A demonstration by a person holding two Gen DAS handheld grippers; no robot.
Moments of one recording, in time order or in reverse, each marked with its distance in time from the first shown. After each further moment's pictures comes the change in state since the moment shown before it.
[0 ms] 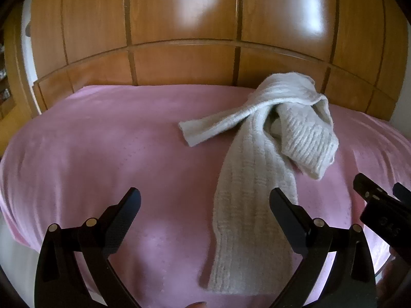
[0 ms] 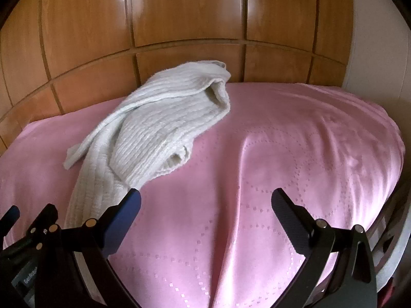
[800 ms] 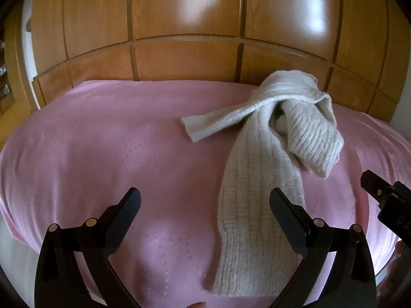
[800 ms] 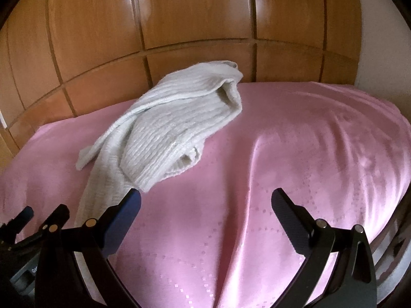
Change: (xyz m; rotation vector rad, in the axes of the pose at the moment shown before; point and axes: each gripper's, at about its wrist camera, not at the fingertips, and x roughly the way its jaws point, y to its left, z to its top) left arm 0.003 0.008 0.000 -0.004 0.025 -0.006; right arm 0.003 -0.004 -0.001 0.015 0.016 0.102
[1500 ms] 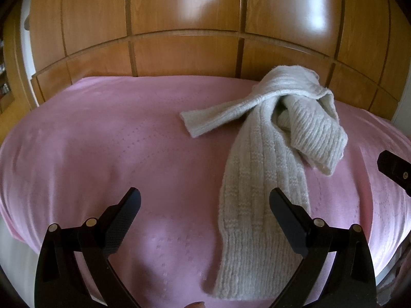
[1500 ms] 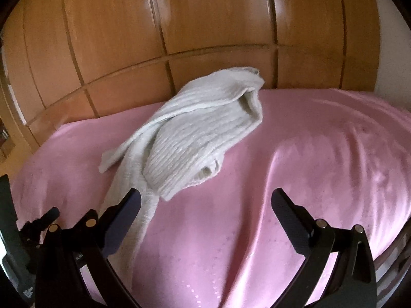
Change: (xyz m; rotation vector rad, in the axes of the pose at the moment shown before) left arm 0.008 0.004 0.003 0.001 0.025 -0.006; right arm -0.008 0.000 0.019 -0.039 0.013 0.149
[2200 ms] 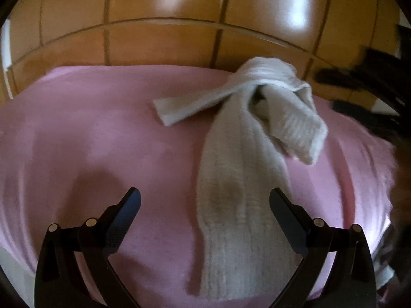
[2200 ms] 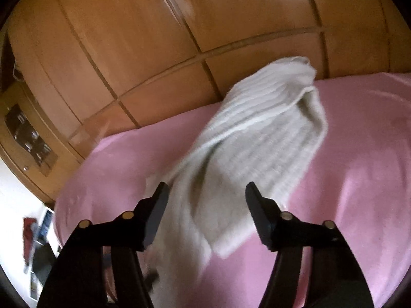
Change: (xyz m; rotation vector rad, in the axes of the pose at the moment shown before) left arm 0.016 -0.003 -0.005 0.009 0.045 -0.193; right arm 0.072 0.017 0.074 0.095 0.074 0.305
